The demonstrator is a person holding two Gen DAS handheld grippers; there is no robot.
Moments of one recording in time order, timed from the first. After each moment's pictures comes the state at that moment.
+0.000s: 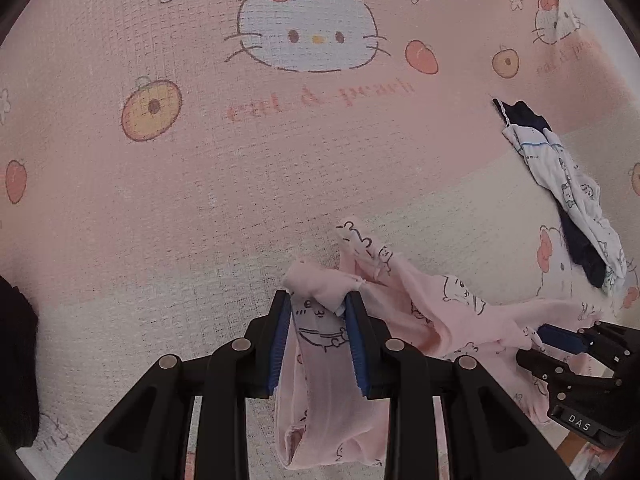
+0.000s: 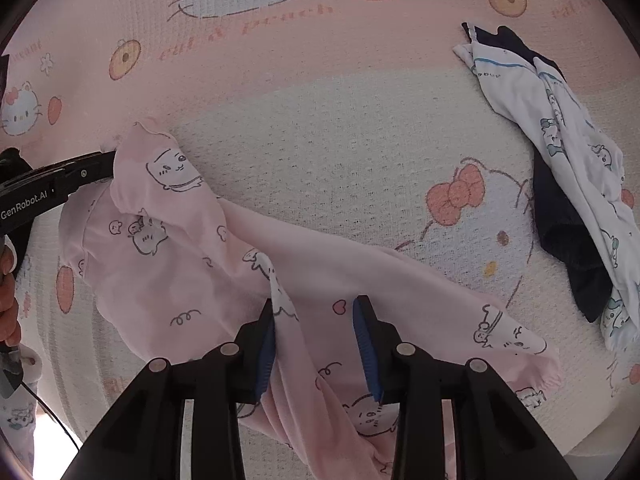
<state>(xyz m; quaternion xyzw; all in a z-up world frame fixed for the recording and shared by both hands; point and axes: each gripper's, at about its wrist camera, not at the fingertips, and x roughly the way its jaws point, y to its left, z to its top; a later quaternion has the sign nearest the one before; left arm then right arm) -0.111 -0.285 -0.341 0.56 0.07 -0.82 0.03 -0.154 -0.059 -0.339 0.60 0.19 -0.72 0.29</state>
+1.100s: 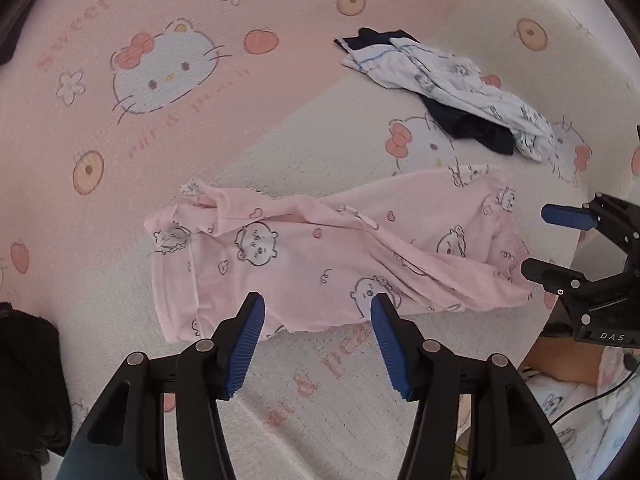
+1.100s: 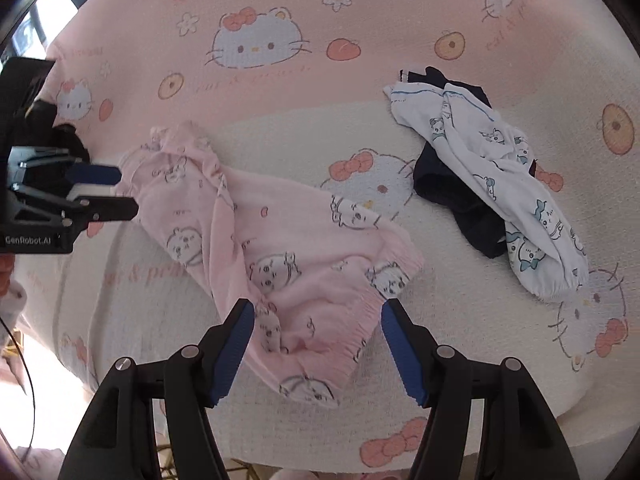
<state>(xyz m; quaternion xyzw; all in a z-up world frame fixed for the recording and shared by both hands) -0.031 -0.148 -0.284 0.57 -0.08 -0.81 -0.08 -0.100 0.076 -0.307 0.50 0.19 -0.76 0.36</state>
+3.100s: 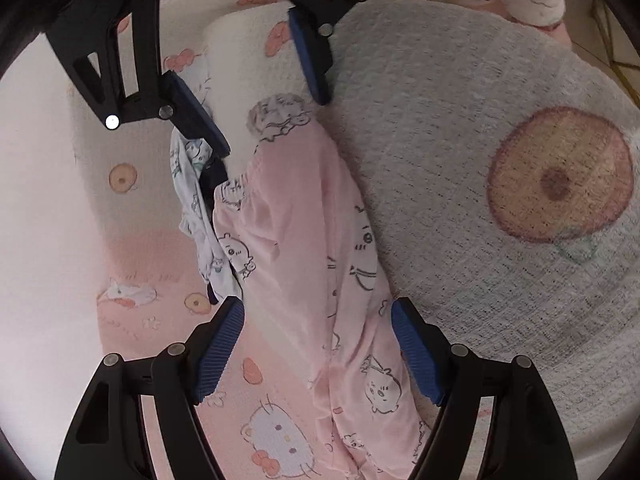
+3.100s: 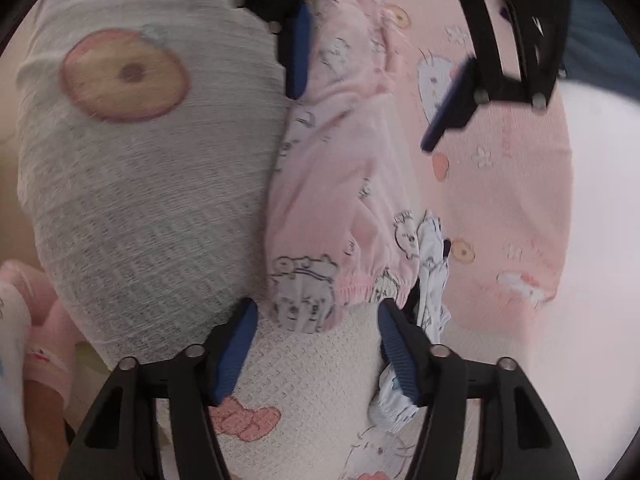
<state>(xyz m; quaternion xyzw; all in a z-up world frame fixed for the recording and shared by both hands) 0.085 -0.057 -0.399 0.08 -0.80 -0.52 -0.30 0.012 0.085 -0.395 0.09 0.71 -0.61 0.34</state>
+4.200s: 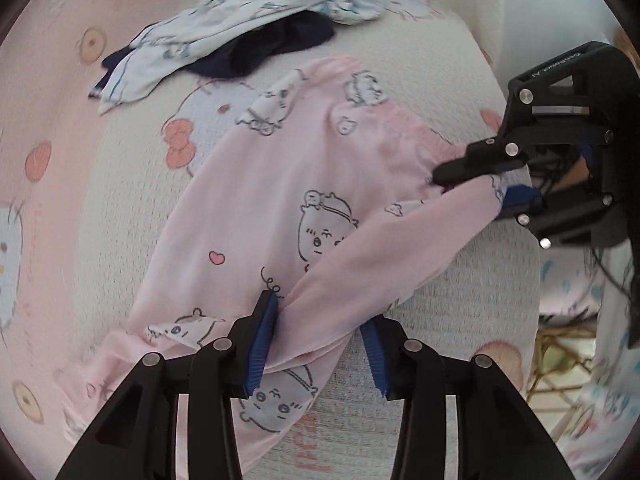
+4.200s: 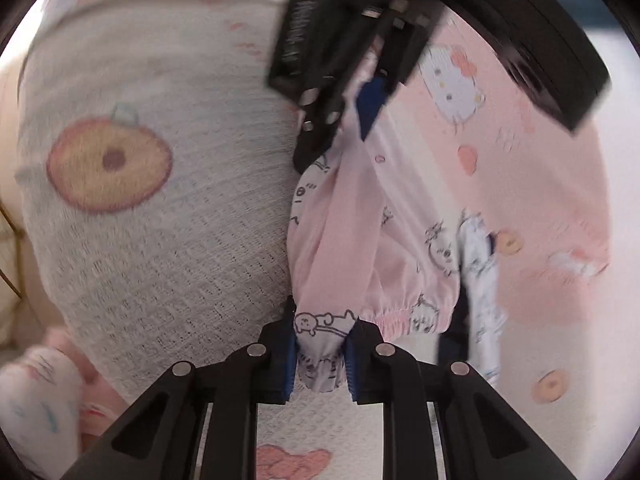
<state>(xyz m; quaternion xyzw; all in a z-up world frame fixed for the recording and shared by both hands) -0.037 -0.038 -0.357 0.54 -0.29 -0.71 -0.35 -0.033 0.063 -0.351 0.24 0.56 -0.65 0.44</state>
